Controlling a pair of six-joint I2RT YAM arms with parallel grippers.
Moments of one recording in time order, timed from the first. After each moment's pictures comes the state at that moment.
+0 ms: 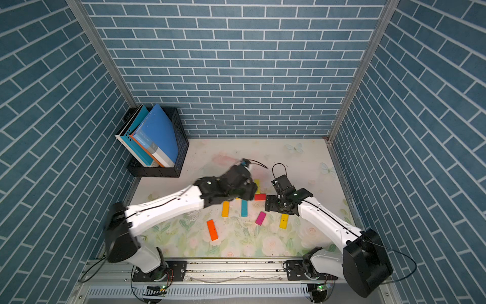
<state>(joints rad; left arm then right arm) -0.92 1.50 1.33 -0.53 -0.20 -0.57 0.62 1.25 0.80 -0.71 -0.04 0.58</state>
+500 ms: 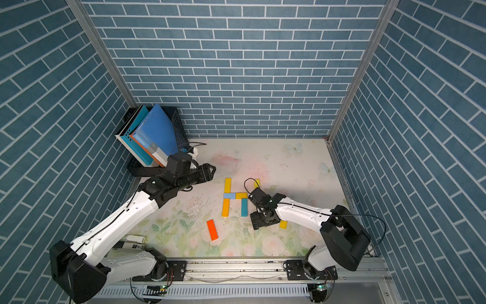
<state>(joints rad) -0.54 1.20 1.06 -0.47 -0.01 -0.63 0.87 1.45 0.81 -0.71 -0.02 0.50</state>
